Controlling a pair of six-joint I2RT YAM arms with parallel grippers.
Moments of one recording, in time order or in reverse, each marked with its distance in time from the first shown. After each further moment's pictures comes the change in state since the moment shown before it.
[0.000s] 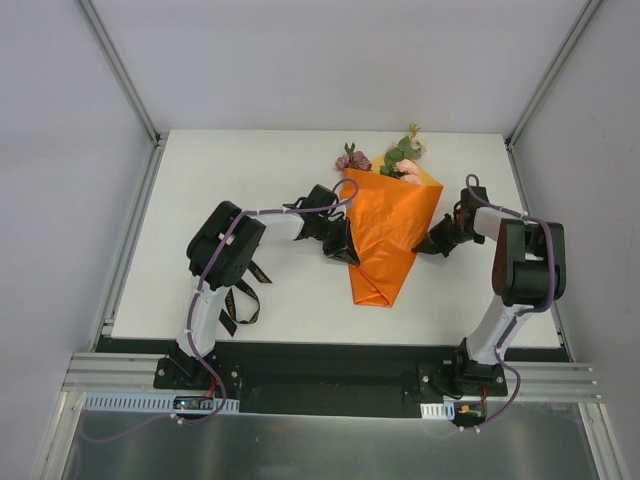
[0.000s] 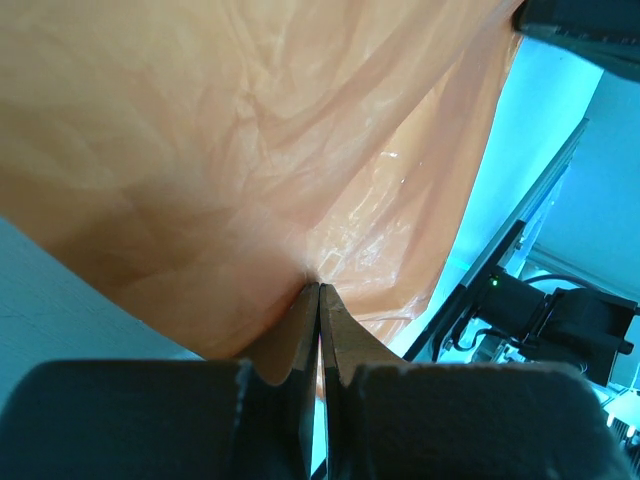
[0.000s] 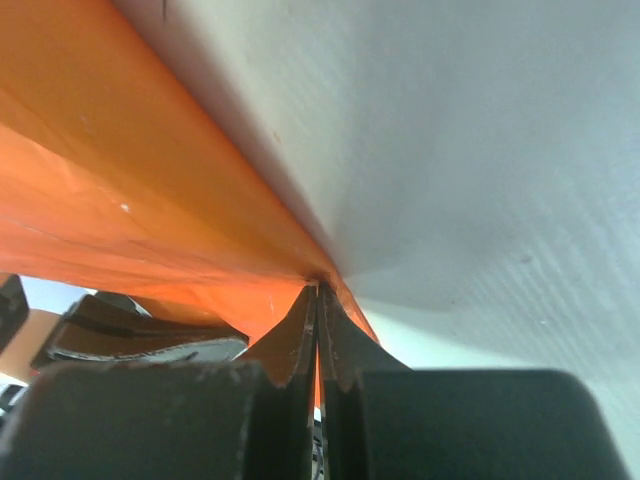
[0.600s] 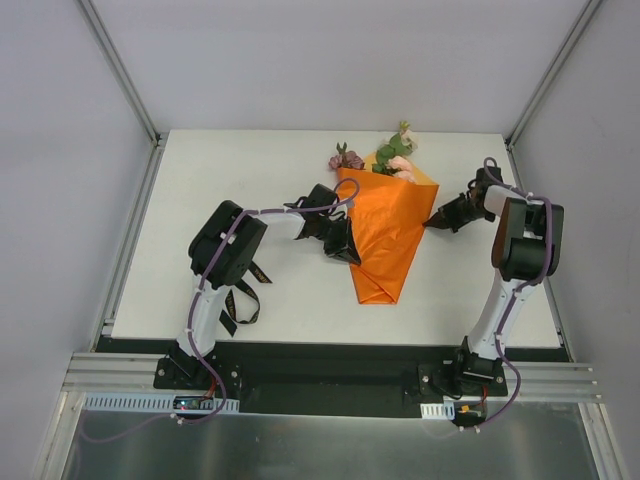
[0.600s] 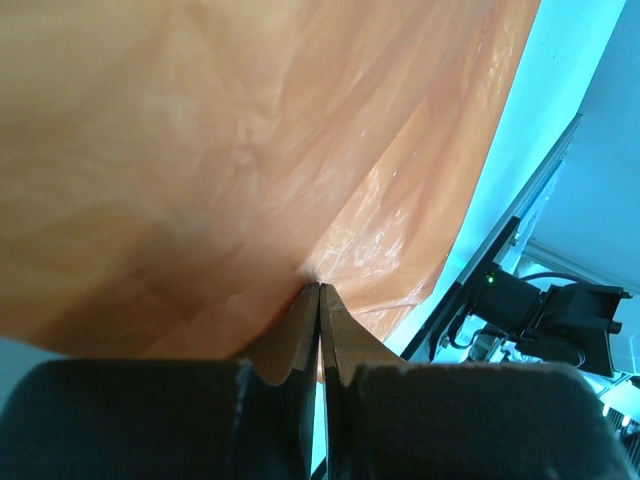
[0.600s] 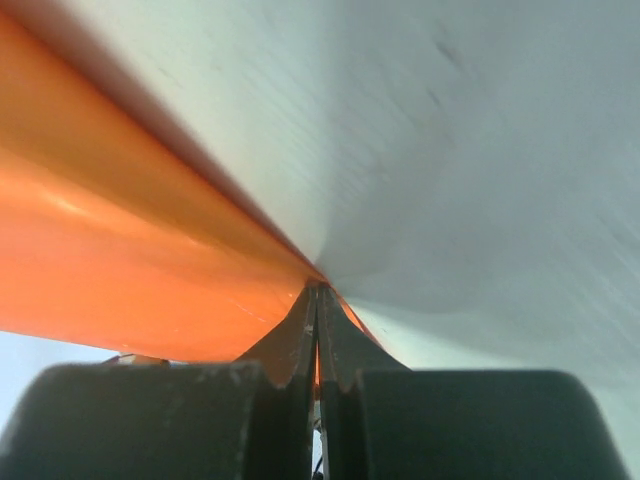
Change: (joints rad) left arm 0.000 0.014 0.014 0.000 0.018 0.005; right arm -0.104 0.233 0.320 -0.069 -0.026 0.081
